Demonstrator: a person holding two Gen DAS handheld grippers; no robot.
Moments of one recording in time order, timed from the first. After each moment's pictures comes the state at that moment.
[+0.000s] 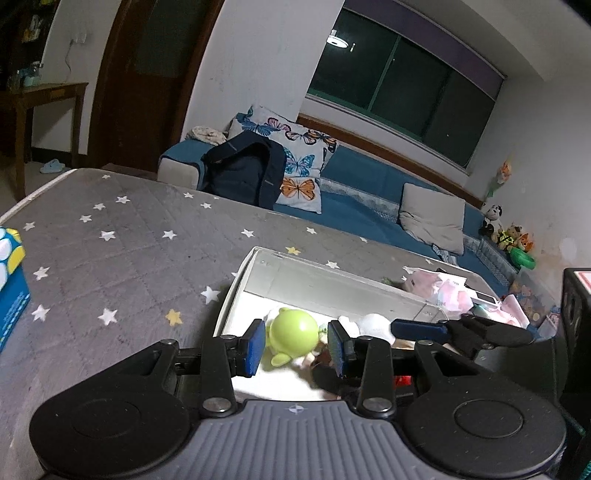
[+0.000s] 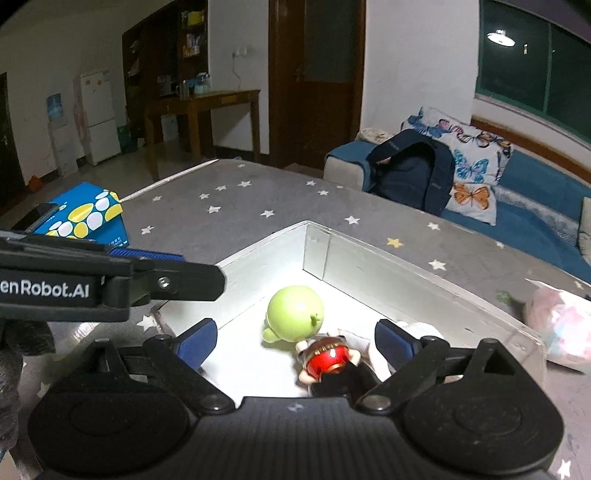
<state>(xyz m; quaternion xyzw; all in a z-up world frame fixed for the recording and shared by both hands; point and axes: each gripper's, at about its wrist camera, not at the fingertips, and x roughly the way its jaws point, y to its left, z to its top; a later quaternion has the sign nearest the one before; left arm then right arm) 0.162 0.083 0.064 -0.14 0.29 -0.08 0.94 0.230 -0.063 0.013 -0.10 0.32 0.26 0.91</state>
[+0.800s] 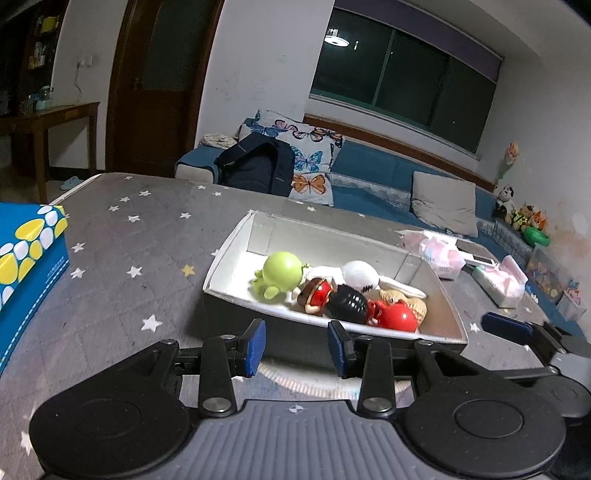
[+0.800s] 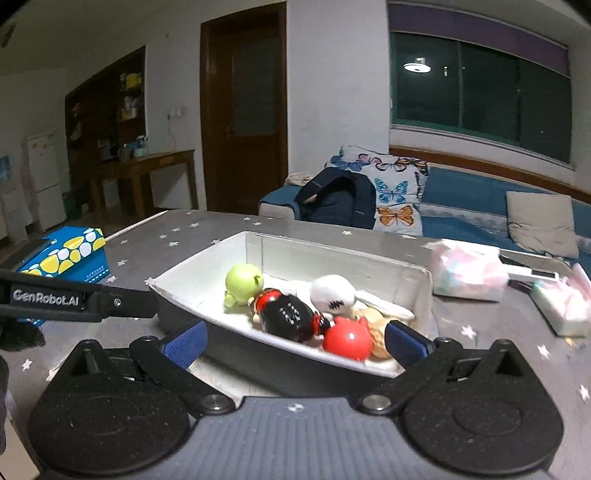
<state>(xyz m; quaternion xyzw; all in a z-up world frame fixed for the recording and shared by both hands) 0.075 0.041 0.061 -0.10 0.29 -0.05 0.95 0.108 -0.138 0.012 -0.03 0.24 0.15 0.96</state>
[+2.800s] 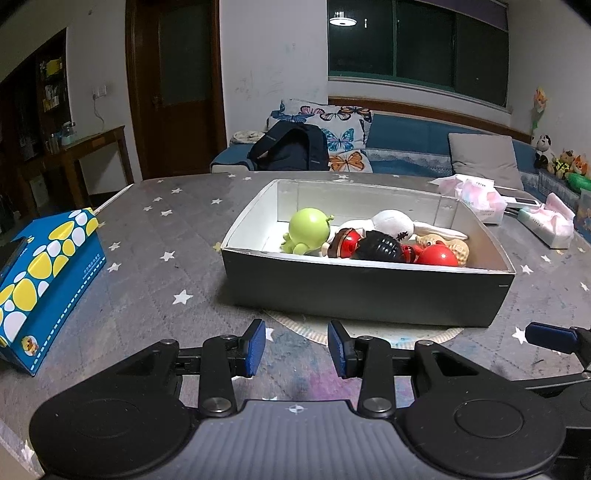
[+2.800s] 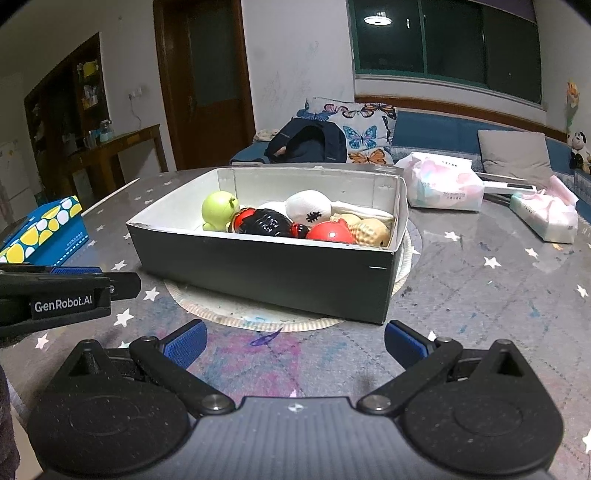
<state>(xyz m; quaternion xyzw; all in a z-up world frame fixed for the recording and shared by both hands) 0.067 0.005 0.024 0.01 0.32 0.02 0.95 0.092 -0.146 -0.037 0.01 0.32 0.11 0.94</state>
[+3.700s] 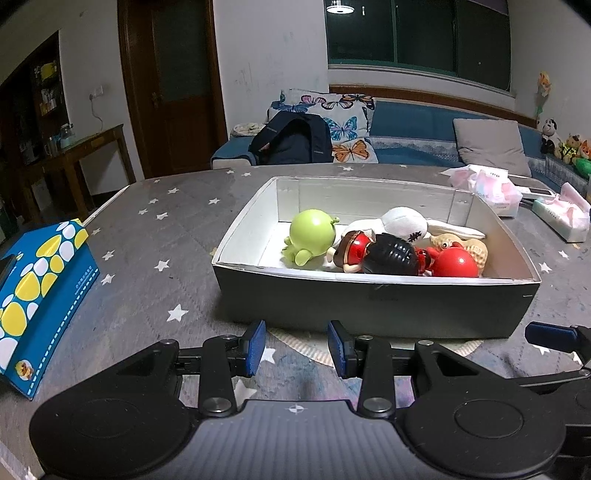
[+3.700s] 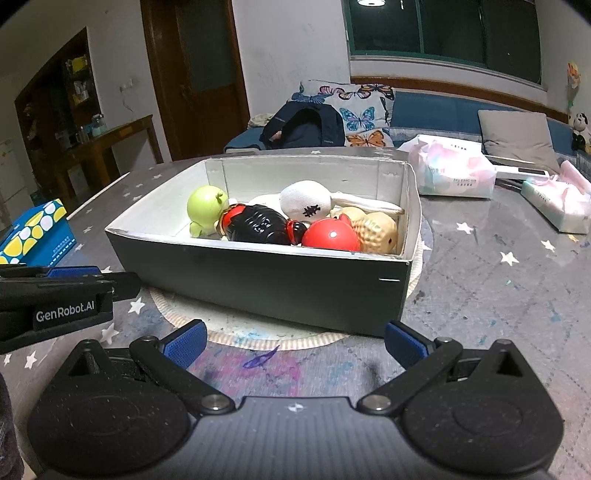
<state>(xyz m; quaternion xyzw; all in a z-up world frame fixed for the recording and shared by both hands) 0.102 0.001 0.019 0.03 0.33 0.03 0.94 0.131 -0.144 -0.045 0.03 0.35 0.10 0.93</state>
